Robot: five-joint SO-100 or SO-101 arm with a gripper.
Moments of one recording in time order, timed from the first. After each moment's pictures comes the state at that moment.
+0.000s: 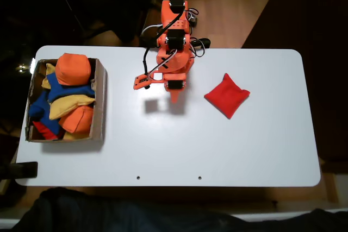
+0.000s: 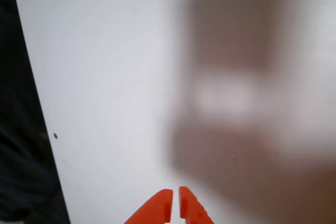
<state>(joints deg) 1.1 188.3 170.0 77.3 -4.6</state>
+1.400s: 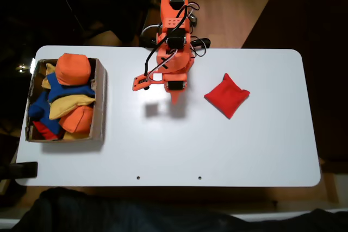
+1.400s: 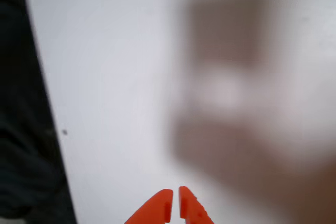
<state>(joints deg) 0.6 177.9 162.4 74.6 -4.9</state>
